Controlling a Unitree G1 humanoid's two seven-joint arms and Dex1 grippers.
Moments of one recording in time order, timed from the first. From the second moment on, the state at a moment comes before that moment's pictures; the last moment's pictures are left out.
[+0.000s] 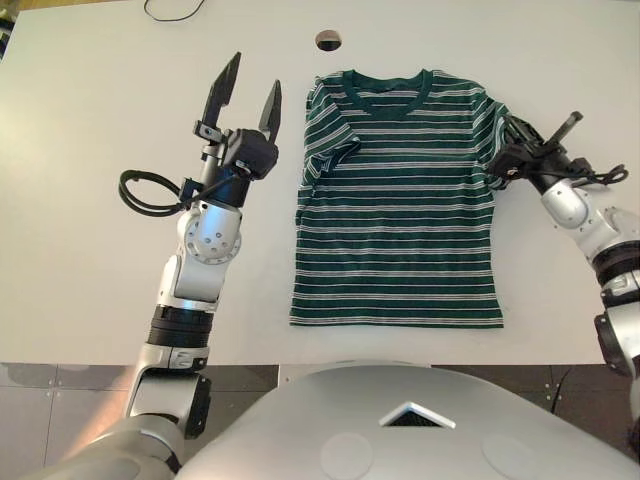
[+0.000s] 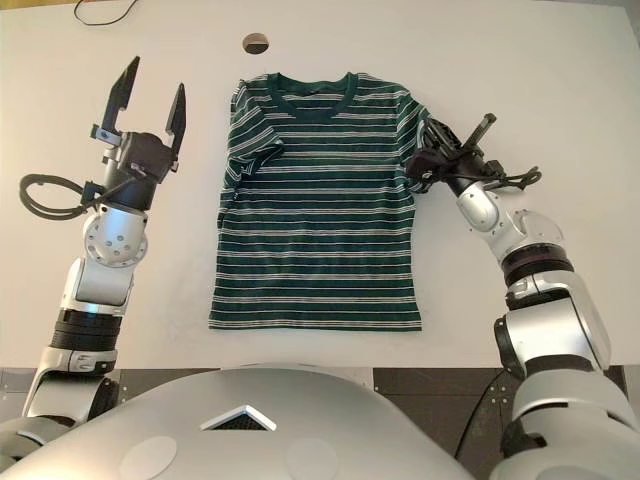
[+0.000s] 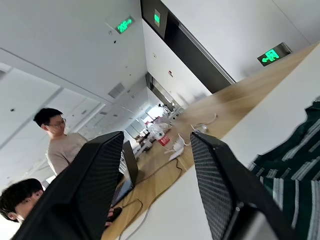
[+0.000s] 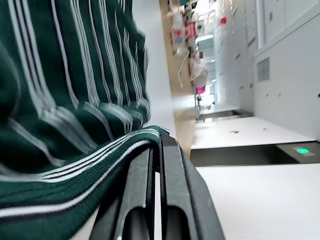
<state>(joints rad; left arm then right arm) -0.02 0.38 -0.12 0.02 0.38 -0.42 0.06 -0.47 -0.67 0.44 0.87 -0.64 -0.60 -0.17</state>
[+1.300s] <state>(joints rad) 0.08 0.36 -0.10 0.03 0.35 -0.44 0.02 -0.42 -0.63 0.42 0.56 -0.67 -0.54 0.08</state>
